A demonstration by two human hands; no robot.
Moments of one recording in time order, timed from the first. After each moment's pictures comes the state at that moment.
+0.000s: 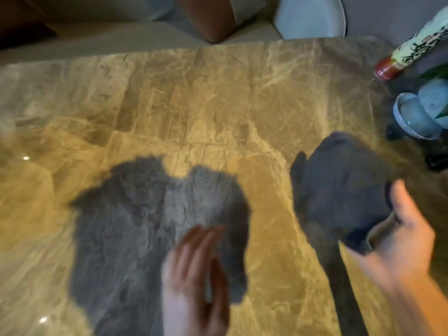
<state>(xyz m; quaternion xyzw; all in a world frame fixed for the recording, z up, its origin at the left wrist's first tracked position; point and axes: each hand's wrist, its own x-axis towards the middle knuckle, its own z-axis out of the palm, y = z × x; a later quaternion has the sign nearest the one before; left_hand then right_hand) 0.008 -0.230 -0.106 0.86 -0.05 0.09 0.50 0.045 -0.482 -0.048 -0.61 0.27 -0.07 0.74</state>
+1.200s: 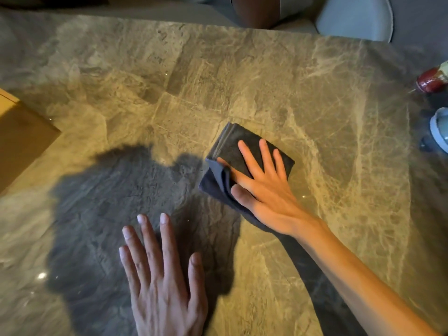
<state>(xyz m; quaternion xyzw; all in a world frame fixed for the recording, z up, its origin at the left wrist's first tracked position) -0.062 -0.191 -0.143 0.96 0.16 0.00 0.24 0.093 -0.359 -0.125 -0.95 -0.23 0.18 0.11</state>
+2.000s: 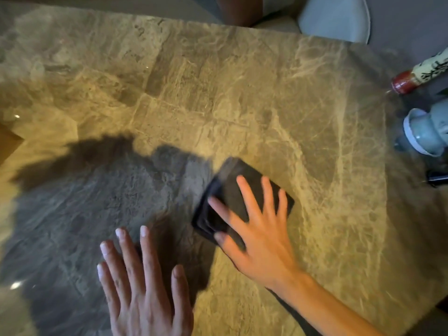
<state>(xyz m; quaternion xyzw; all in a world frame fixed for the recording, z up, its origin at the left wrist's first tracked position) -0.061 -0.197 -0.145 0.95 0.21 0.02 0.24 0.024 -0.365 -0.130 -0.98 -0.18 0.10 -0.01</state>
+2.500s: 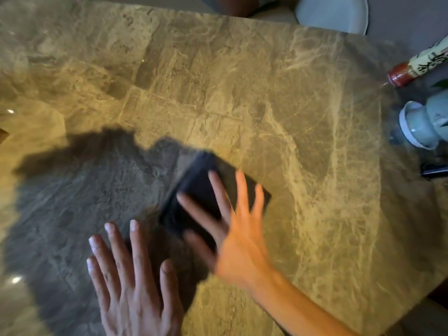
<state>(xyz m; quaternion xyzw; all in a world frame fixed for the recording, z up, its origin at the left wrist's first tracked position) -0.061 -0.196 -0.144 0.95 0.20 0.02 0.25 0.019 -0.334 -0.132 -0.98 -0.20 0.08 0.02</state>
